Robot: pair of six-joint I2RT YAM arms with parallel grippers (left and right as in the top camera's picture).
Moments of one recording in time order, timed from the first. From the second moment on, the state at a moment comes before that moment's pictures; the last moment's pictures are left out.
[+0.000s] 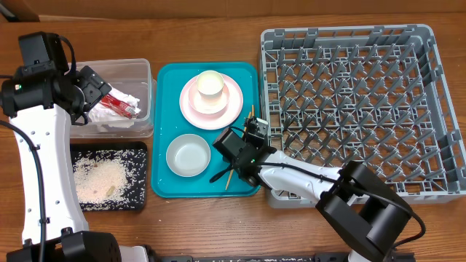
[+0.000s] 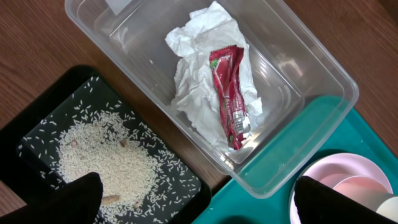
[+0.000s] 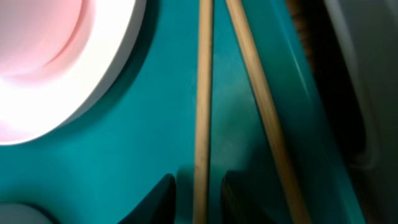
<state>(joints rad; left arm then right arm) 0.27 1.57 1.63 -1.18 -0.14 -0.58 0.86 1.89 1.04 -0.26 0.34 1.16</state>
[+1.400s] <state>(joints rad) 0.27 1.57 1.63 -1.18 -0.14 -0.58 0.86 2.01 1.31 -0.57 0.34 1.09</state>
